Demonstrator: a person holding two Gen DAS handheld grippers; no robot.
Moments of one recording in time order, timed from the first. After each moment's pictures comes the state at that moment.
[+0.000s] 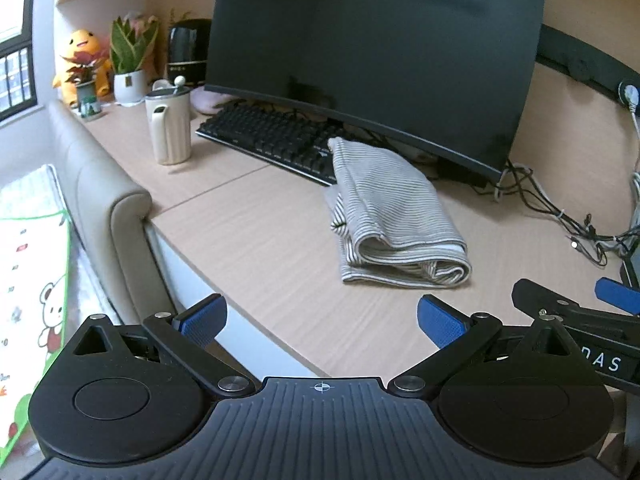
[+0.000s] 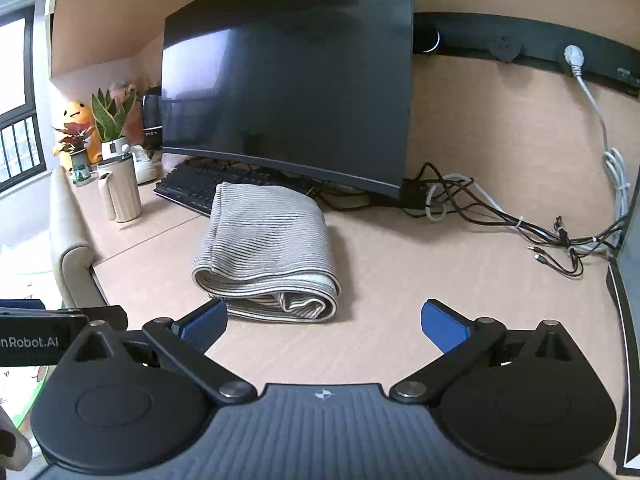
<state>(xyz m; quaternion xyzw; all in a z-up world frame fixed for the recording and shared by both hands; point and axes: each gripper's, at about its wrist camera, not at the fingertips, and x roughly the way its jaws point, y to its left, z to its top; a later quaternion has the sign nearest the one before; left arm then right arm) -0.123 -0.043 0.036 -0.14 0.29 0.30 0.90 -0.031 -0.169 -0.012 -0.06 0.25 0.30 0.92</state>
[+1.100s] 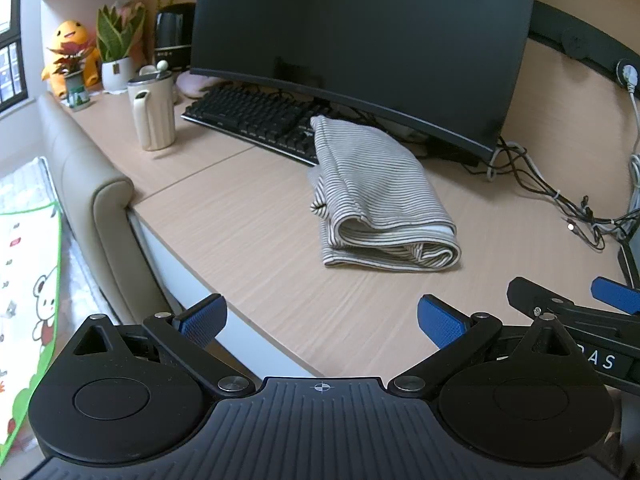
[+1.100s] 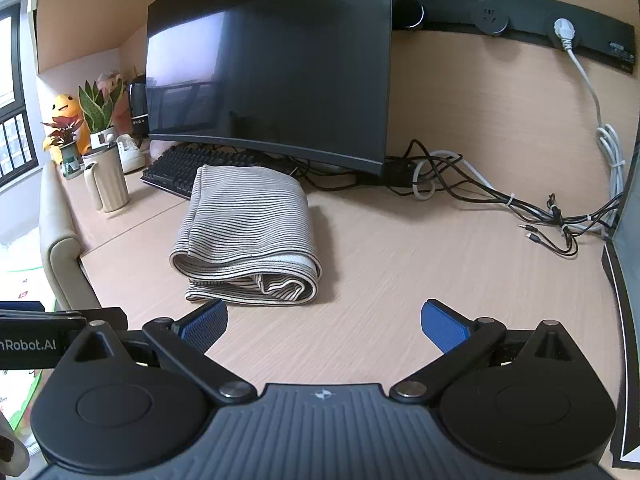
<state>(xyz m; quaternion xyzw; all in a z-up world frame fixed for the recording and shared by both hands) -0.106 -0.046 0.029 -0.14 0.32 0.29 0.89 -0.016 -0.175 -0.020 -0.05 0.28 0.29 0.91</state>
